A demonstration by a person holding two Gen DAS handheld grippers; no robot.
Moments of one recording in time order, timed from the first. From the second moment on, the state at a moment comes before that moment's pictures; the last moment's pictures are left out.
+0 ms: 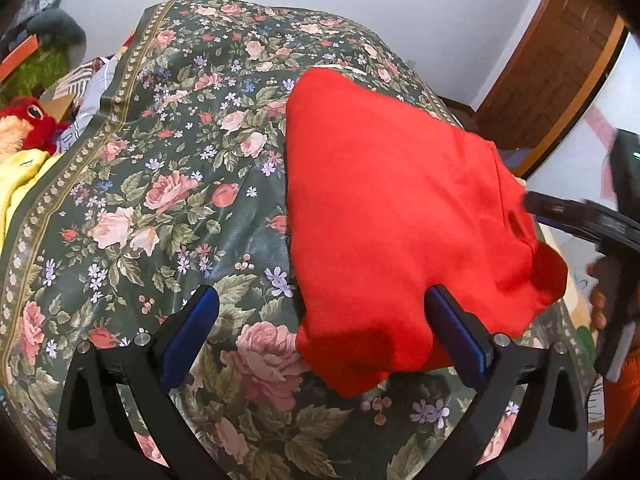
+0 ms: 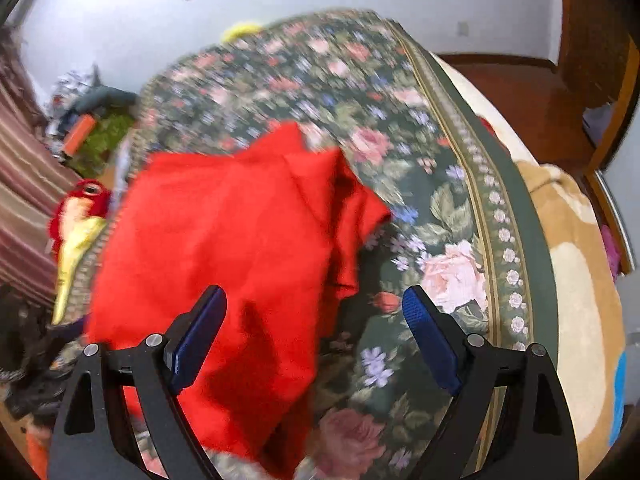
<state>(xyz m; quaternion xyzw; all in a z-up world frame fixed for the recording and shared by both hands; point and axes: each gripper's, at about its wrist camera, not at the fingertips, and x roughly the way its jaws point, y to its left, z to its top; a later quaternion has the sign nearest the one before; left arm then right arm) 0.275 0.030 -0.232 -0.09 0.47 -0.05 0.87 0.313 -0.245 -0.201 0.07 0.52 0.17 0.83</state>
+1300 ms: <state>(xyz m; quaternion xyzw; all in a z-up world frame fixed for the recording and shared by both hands) 0.369 0.054 -0.274 -0.31 0.55 -0.15 0.76 0.352 -0.234 -0.250 0.17 0.59 0.27 0.74</state>
